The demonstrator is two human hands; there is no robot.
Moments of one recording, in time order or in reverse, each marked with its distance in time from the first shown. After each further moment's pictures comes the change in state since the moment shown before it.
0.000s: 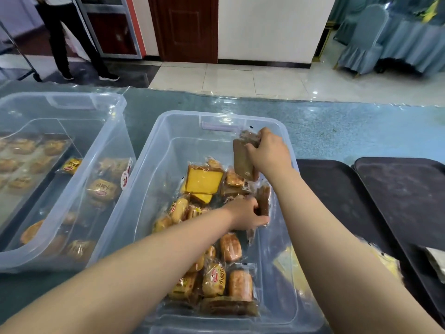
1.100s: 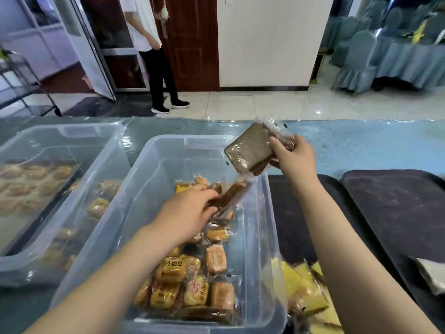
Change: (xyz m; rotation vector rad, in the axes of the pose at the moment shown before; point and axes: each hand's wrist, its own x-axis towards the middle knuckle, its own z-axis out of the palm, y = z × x) left_hand -0.118 0.022 -0.051 0.268 0.548 0.054; right_hand -0.027 0.055 -0.085 0.882 0.172 0.167
